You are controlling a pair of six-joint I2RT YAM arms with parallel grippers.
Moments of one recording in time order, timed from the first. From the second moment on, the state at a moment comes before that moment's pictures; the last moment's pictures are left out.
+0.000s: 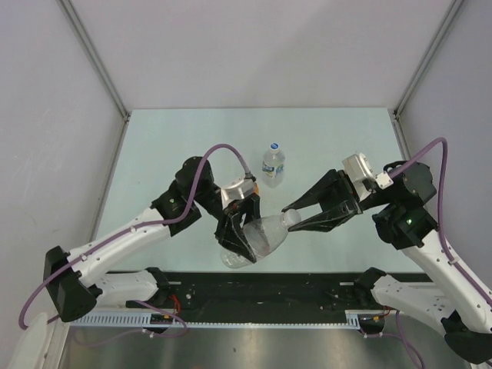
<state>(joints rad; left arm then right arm) -0.87 1.14 0.98 0.21 1.44 -0.41 0.69 0.87 1.11 0.20 -1.19 0.25</state>
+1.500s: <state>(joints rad) -0.85 0.91 0.93 0.06 0.26 -0.07 0.66 0.75 1.08 -0.12 -0.19 0.43</state>
